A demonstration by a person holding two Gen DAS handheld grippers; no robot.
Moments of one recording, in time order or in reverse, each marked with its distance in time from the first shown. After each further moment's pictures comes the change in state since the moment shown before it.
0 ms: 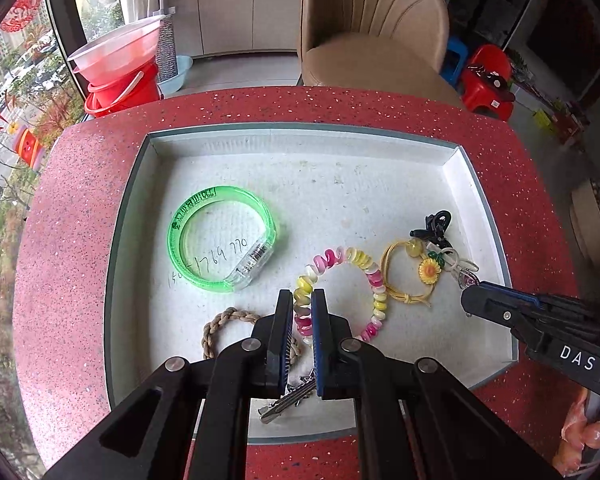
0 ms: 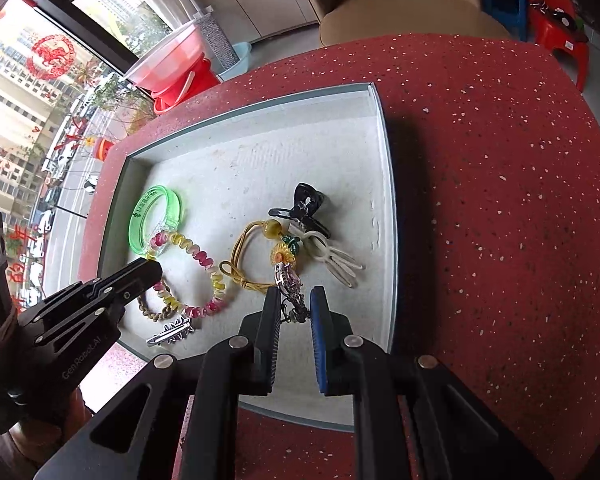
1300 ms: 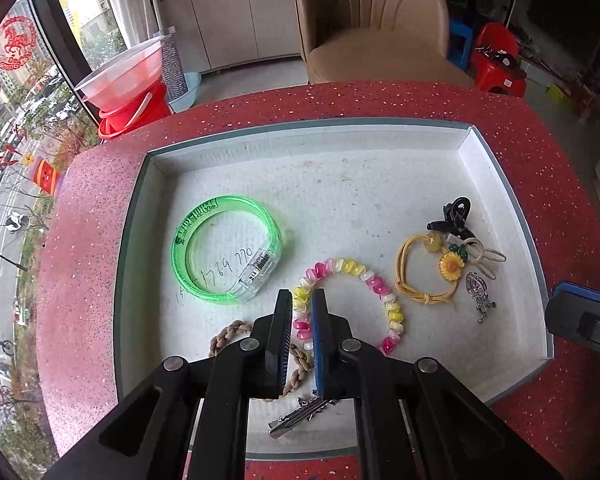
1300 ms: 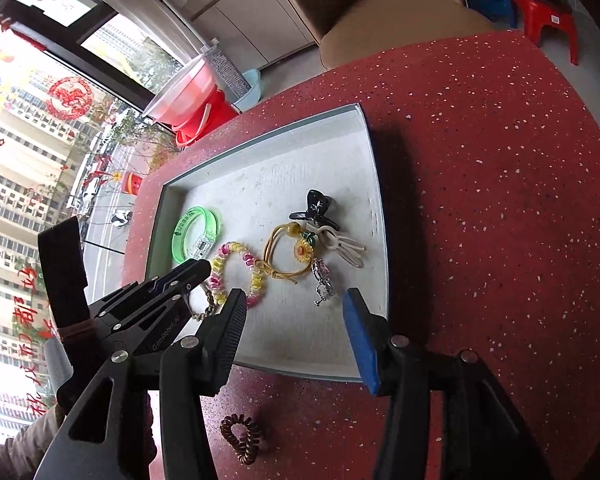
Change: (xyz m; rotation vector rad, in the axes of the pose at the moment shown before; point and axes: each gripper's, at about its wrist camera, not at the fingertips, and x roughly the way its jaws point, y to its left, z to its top) left arm 0.005 -0.015 -0.003 0.084 -0.027 0.119; right arm -0.043 -0.009 -0.021 0.101 -0.087 0.123
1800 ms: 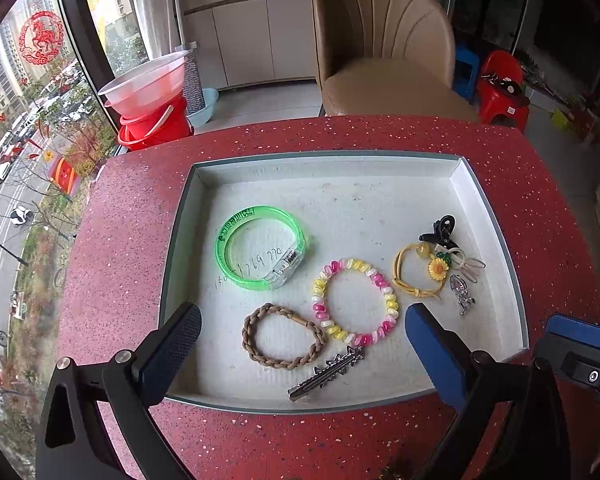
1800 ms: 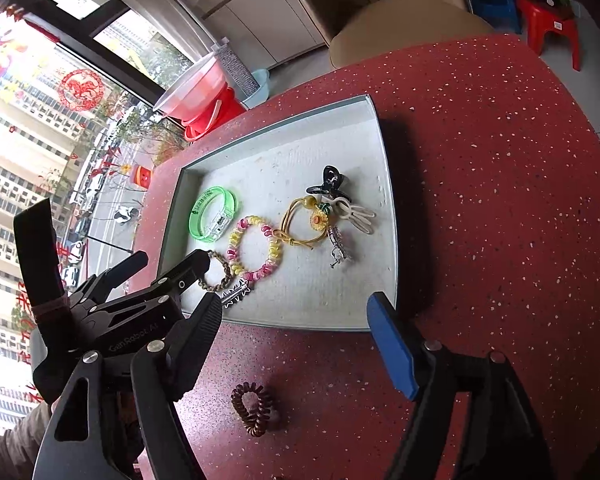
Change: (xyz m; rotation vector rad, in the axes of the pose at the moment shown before) left arm -0.035 0.019 -0.014 -0.061 -0.078 0.017; right arm -0.021 0.011 -0.027 -0.034 -0.010 0.012
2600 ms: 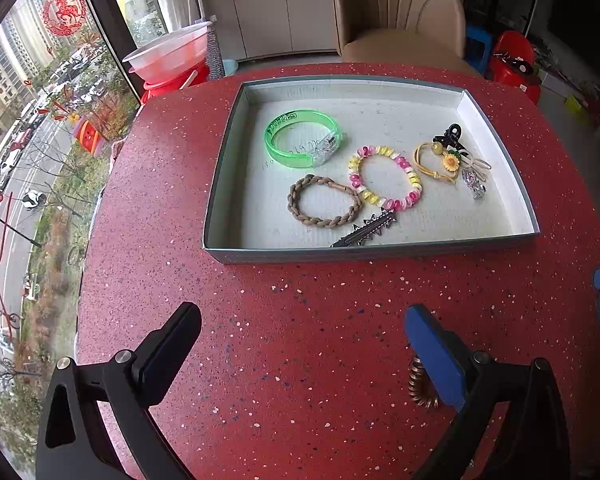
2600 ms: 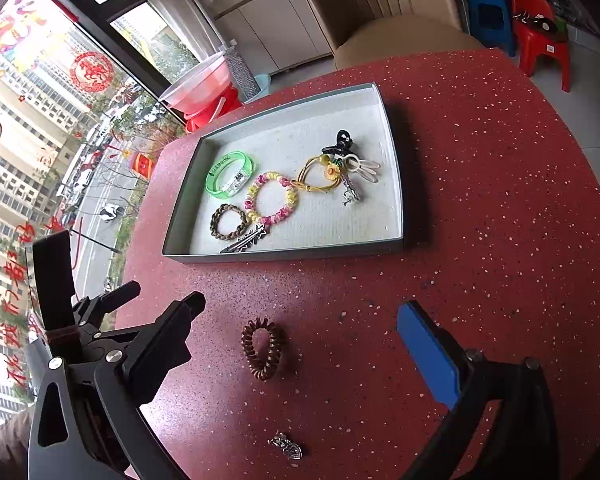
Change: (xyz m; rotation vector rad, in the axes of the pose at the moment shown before) left arm -0.040 0.025 -0.091 -0.004 0.087 0.047; right arm -0.026 0.031 -0.067 -0.064 -0.040 -0.082
